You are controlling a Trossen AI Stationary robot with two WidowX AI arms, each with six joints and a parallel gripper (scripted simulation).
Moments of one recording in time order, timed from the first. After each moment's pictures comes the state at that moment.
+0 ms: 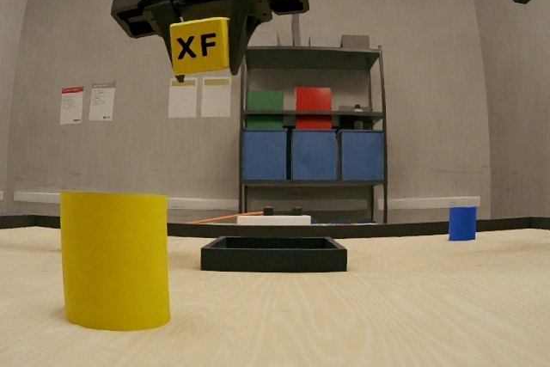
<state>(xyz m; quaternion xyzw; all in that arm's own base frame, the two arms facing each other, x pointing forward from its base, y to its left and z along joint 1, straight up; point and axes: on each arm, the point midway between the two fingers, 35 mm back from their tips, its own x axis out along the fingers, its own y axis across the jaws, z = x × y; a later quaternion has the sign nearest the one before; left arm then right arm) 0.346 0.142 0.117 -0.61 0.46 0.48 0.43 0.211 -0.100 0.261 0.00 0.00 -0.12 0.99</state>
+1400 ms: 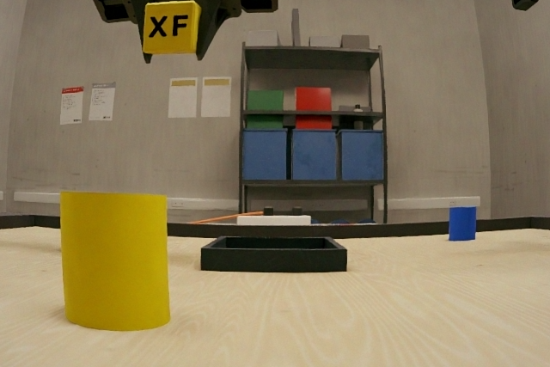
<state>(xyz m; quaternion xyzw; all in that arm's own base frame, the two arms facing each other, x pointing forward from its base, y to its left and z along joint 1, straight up) 0.318 0.134 0.134 -0.65 0.46 0.49 0.36 0.217 -0.097 0.248 0.00 0.00 -0.12 0.99</state>
